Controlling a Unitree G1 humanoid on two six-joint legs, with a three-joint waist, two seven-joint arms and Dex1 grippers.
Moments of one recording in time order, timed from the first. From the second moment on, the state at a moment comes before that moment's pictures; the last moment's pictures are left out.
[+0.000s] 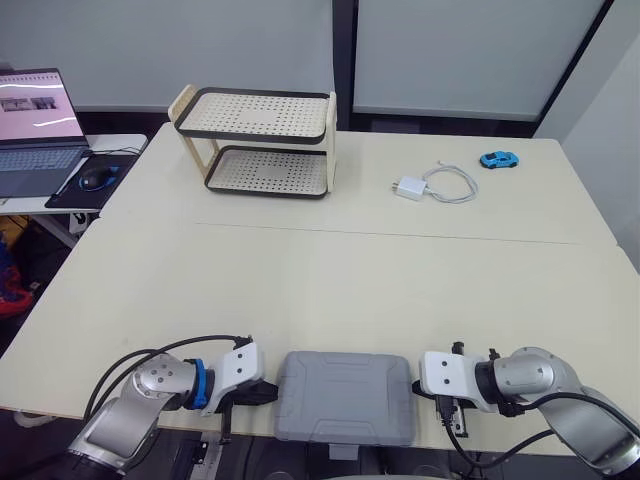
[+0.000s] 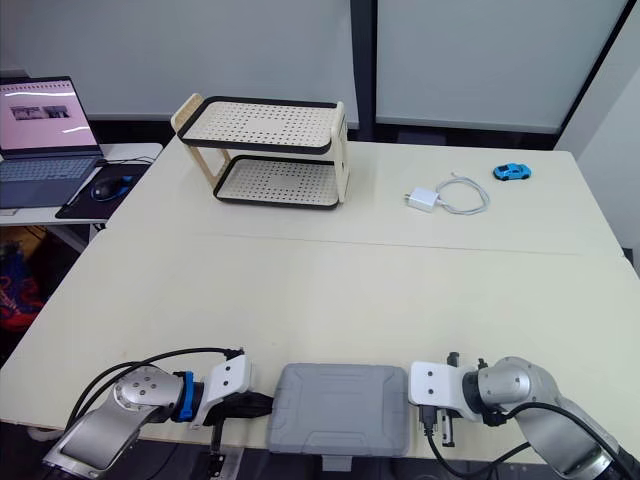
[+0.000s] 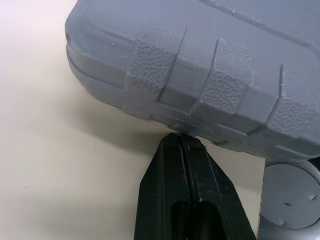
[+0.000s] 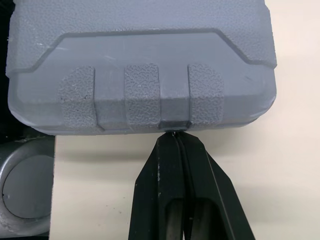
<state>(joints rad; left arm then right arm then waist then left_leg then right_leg) 0.07 0.78 -0.21 -0.11 -0.12 0.17 -1.17 0.01 -0.88 0.40 -0.54 -0.06 0.49 1.00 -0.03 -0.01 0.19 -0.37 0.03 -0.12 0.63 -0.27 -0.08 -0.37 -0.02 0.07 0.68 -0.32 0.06</state>
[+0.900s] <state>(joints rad) 0.03 0.74 -0.21 -0.01 -0.11 0.08 -1.19 0.01 -0.90 0.38 -0.52 -0.06 0.49 1.03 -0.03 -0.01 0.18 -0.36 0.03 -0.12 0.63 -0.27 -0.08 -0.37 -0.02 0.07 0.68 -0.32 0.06</state>
